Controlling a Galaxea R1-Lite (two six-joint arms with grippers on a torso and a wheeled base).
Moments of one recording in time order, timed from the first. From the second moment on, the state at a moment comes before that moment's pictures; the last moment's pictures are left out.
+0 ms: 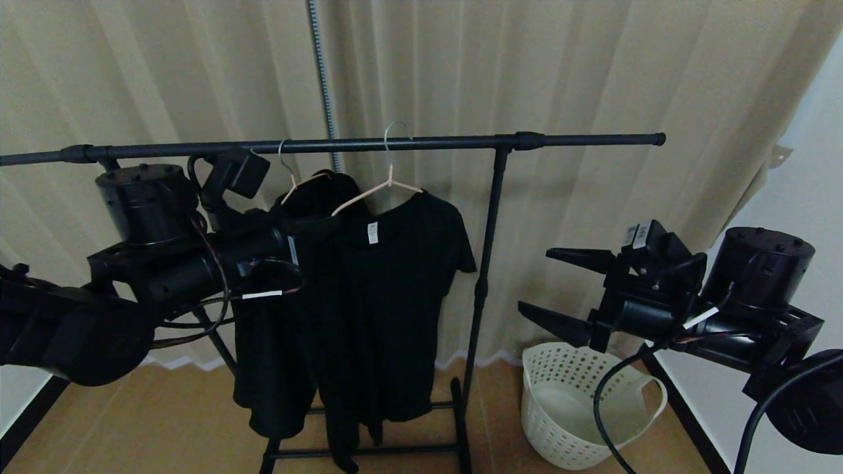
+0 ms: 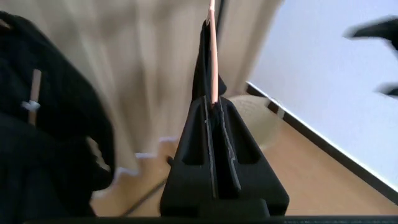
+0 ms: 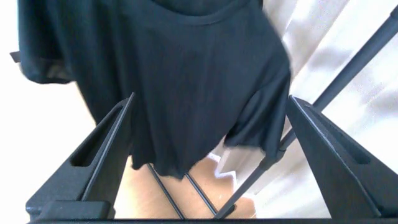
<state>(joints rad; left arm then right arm) -0.26 1.79 -0.84 -0.90 -0.42 0.00 0.31 1.78 -0.56 -1.09 0.61 -0.26</state>
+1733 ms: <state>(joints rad) -0.30 2.19 -1.04 -1.25 -0.23 -0.12 0.32 1.79 -0.55 -1.09 0.60 -0.26</state>
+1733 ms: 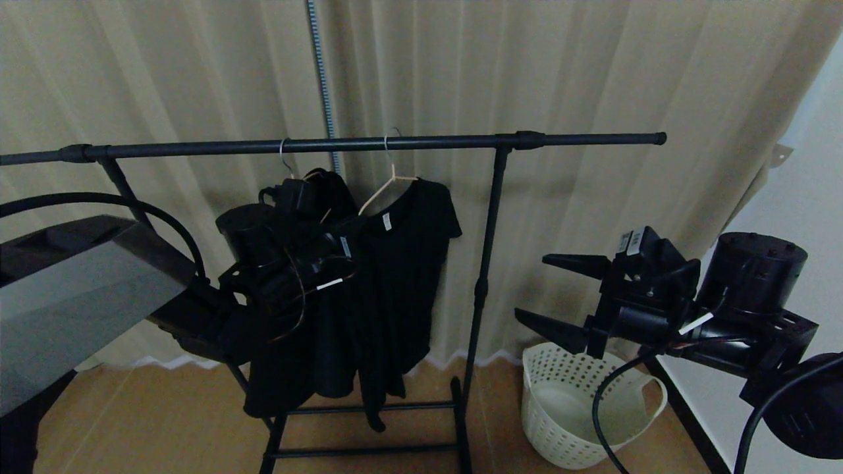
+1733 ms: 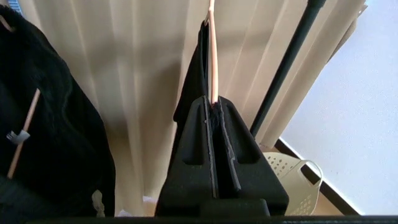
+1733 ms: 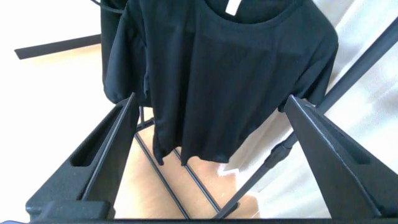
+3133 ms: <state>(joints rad) -0.30 2.19 -1.00 -1.25 -0.23 -0.12 0.32 1.80 -0.55 -1.09 0.60 -0.26</state>
